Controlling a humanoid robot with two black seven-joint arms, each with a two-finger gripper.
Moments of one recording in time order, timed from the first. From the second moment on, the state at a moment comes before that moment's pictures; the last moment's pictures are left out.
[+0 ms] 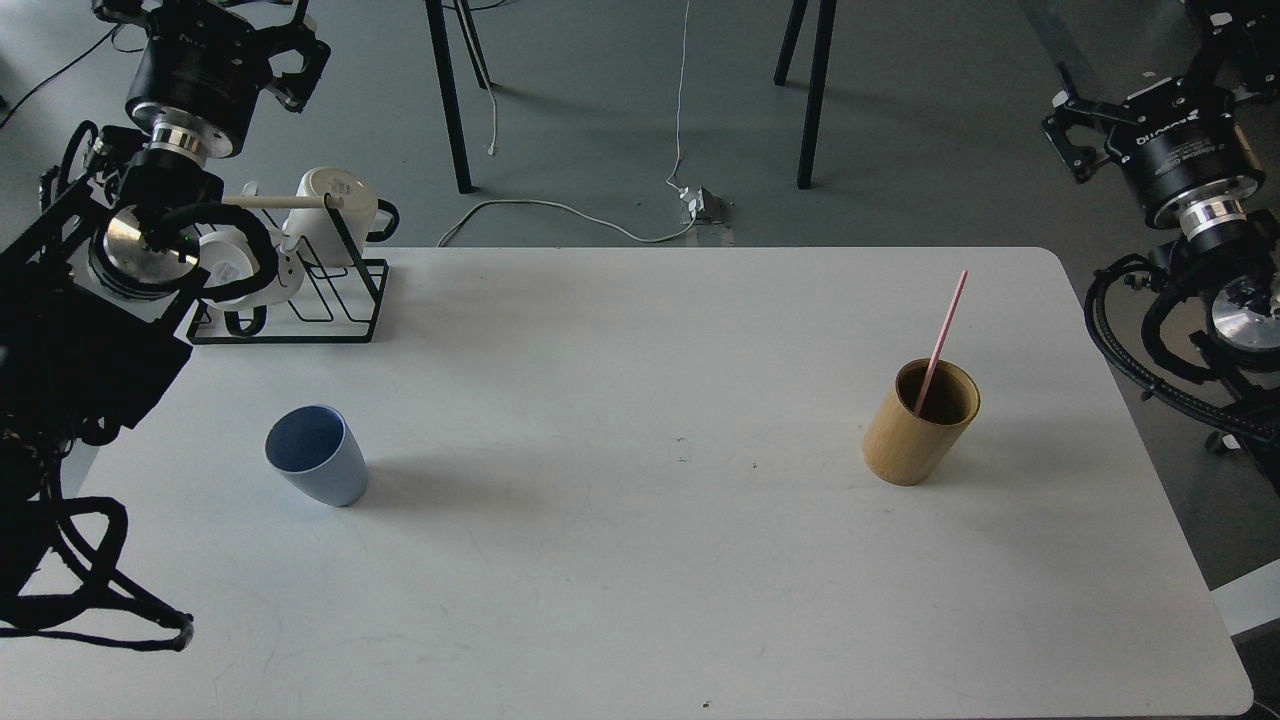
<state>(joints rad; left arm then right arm) -0.95 0.33 -0.86 -0.53 -0.18 -0.49 -0.28 0.80 -0.49 0.86 0.69 0.34 0.49 0.19</state>
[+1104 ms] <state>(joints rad) -0.83 1.00 -0.70 -1.28 1.26 -0.49 -0.44 0.78 -0.66 0.95 0.76 0.34 0.49 0.18</state>
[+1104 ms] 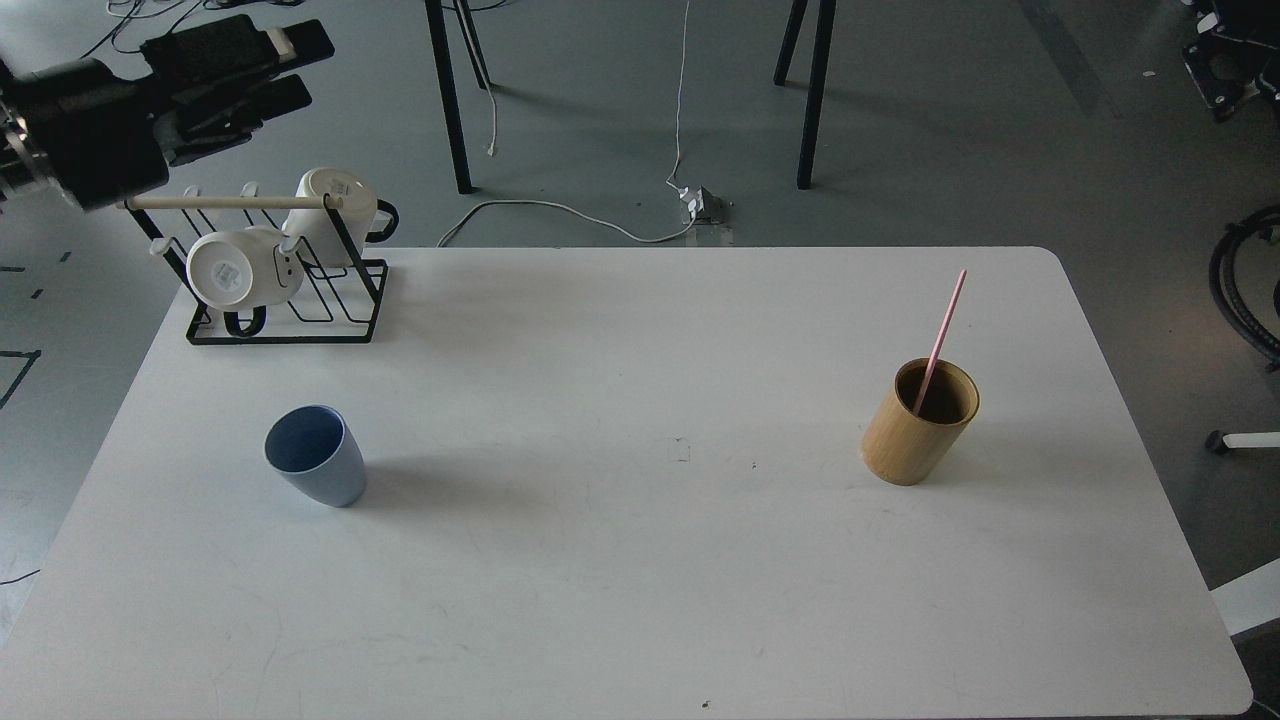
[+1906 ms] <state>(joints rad) -0.75 0.97 -0.27 -1.12 1.88 -0.23 -0.44 0.75 -0.66 0.94 0.77 0.34 0.49 0.19</state>
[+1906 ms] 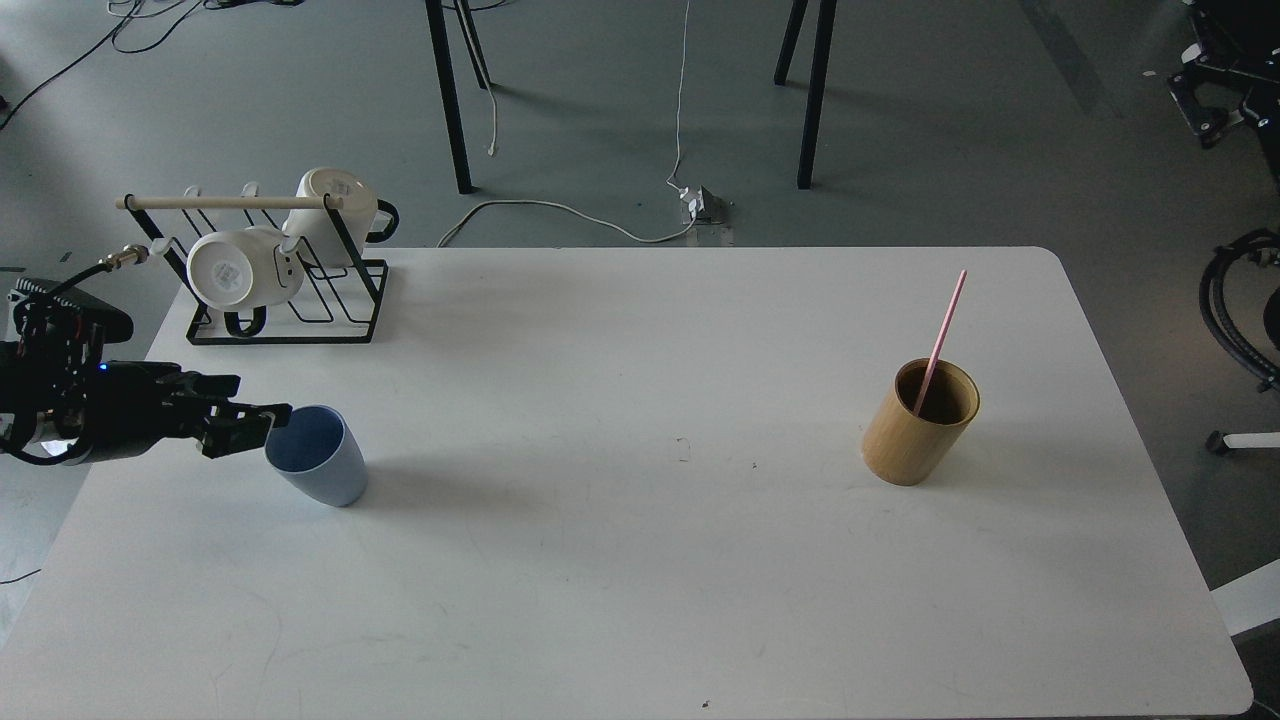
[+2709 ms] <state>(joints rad) -0.88 0.86 -0.25 -1.09 1.92 -0.34 -0.49 0.74 -0.66 0.93 0.74 0.32 0.49 0.19</state>
